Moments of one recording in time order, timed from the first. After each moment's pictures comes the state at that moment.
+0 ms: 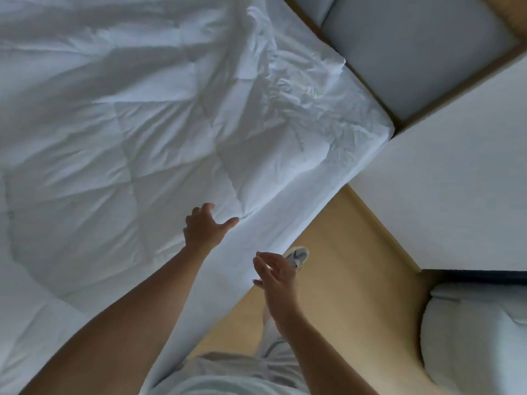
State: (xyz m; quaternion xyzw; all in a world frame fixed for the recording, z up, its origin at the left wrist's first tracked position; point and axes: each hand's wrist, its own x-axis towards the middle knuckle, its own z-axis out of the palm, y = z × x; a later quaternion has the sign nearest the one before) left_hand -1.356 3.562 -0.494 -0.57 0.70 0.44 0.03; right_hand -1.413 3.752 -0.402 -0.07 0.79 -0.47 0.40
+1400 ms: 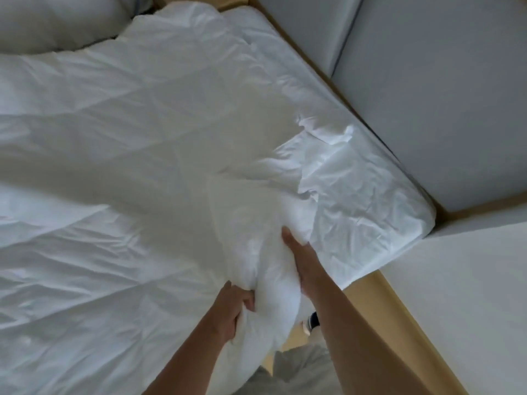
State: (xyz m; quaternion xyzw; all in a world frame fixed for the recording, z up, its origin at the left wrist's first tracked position) left_hand -1.816 3.534 -0.424 -0.61 0.23 0.75 -0.09; right_hand -1.996 3.532 -0.432 0.01 0.61 -0.49 0.62
